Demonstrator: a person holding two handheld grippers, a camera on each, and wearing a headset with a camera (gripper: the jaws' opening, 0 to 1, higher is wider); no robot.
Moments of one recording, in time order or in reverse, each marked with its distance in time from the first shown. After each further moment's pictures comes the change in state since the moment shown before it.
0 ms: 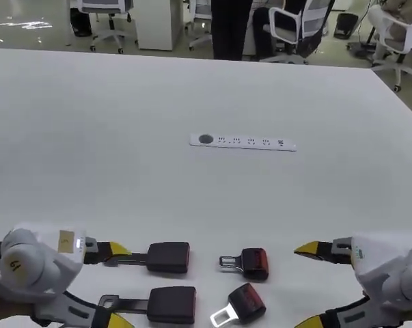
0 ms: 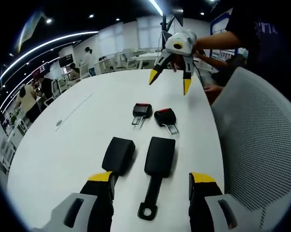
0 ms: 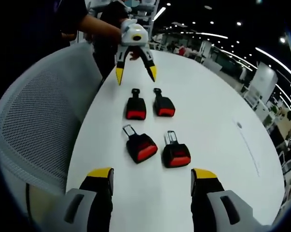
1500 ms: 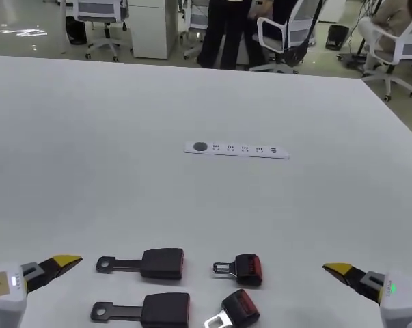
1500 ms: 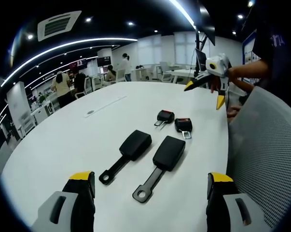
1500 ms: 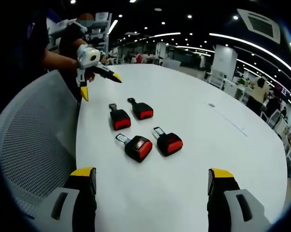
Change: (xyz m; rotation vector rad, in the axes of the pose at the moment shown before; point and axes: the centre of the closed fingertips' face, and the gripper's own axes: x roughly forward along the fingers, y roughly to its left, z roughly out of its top) left arm -0.036 -0.002 -0.027 -0.214 -0.145 0.264; right arm -0.027 0.017 -0.012 0.337 -0.106 -0.251
